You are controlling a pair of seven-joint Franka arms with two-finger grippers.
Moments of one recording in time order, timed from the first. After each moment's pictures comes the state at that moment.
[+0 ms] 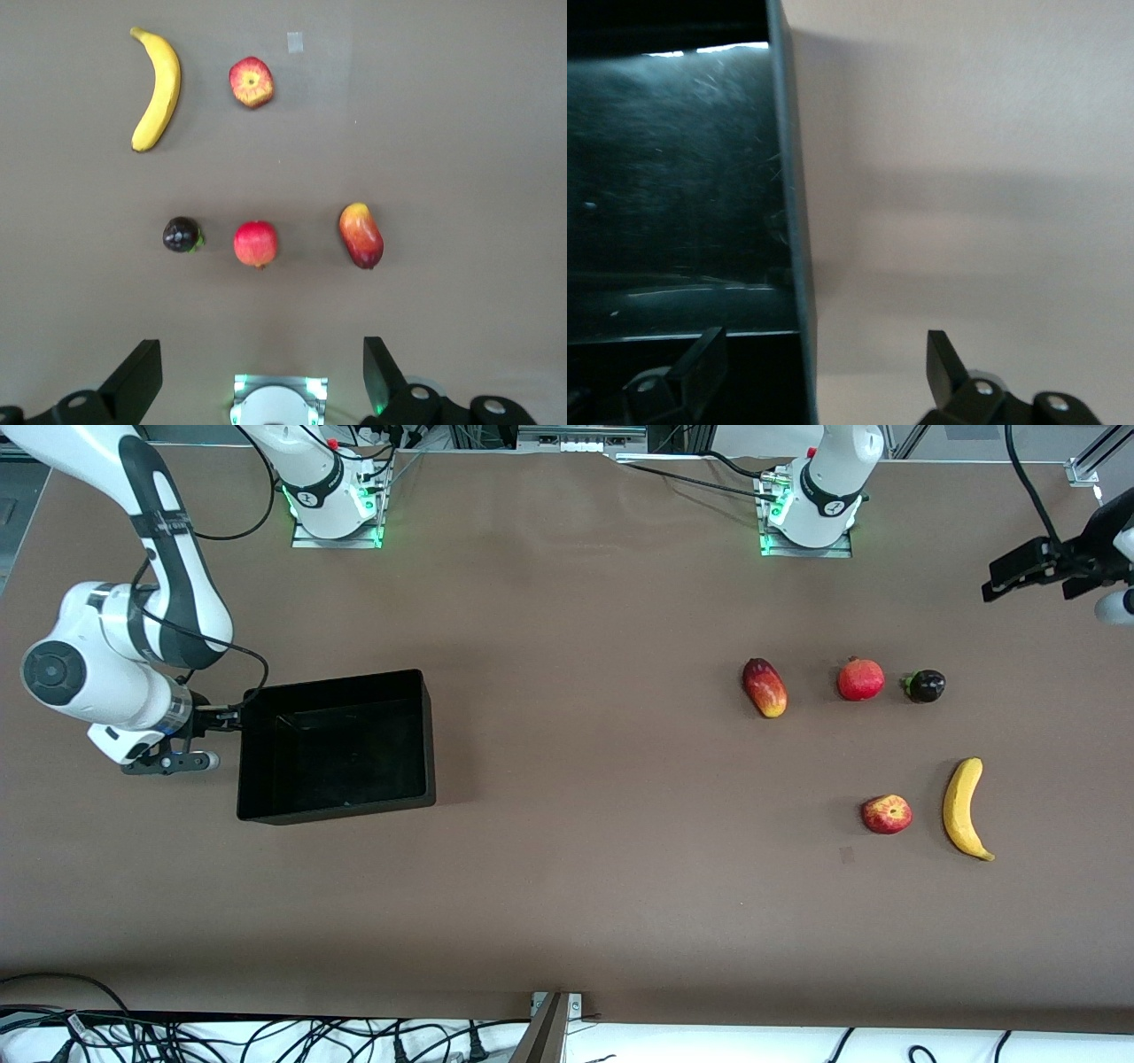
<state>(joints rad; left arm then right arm) 0.03 0.00 -0.01 -1.53 -0.01 1.38 -0.04 0.01 0.32 -0.10 -2.06 -0.05 2.24 -0.14</state>
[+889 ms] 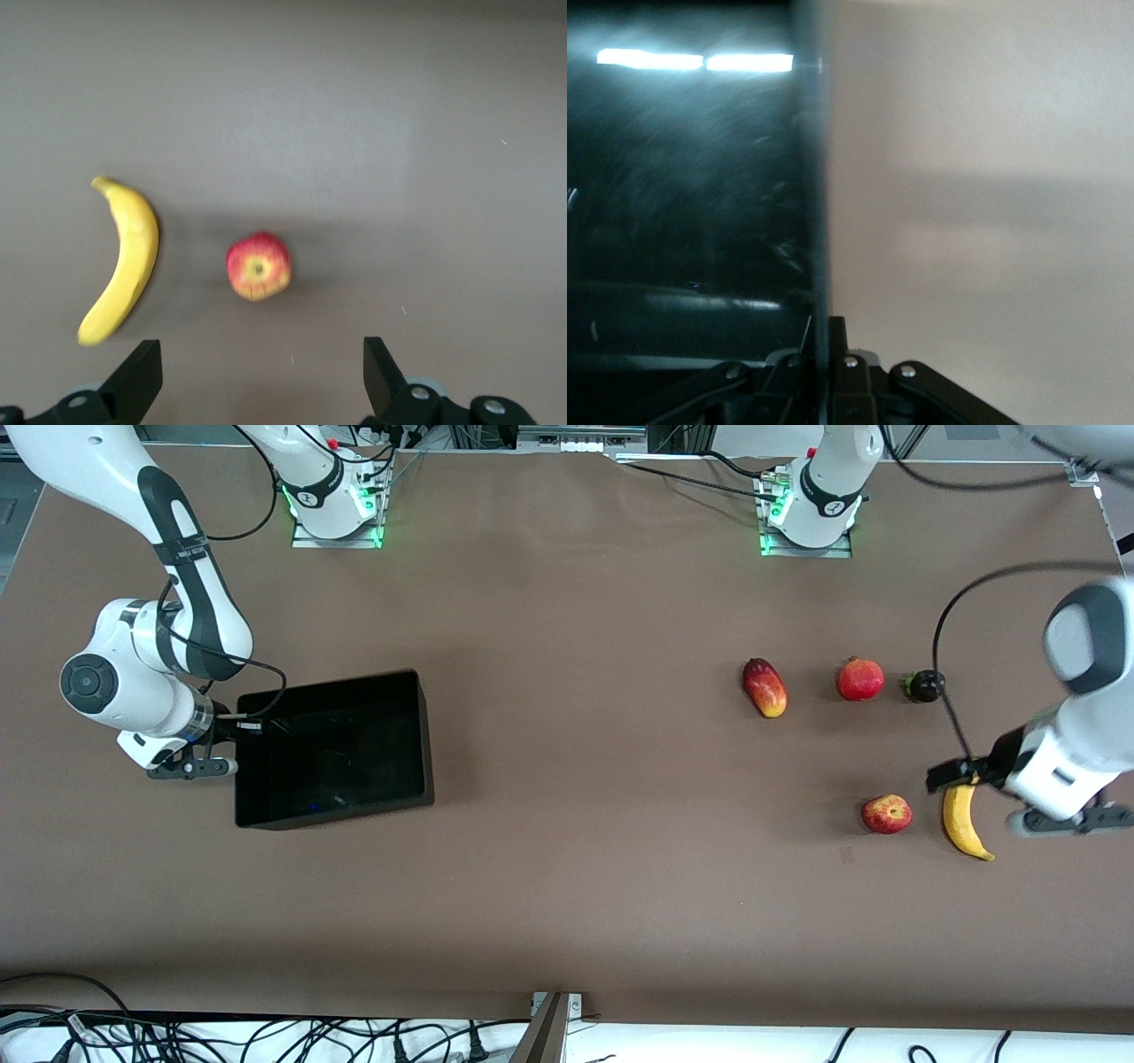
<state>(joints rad) 0.06 0.44 0.00 -1.55 -0.01 2.01 -0.04 0.00 0.37 -0.05 -2.05 -0.02 2.32 -0.14</state>
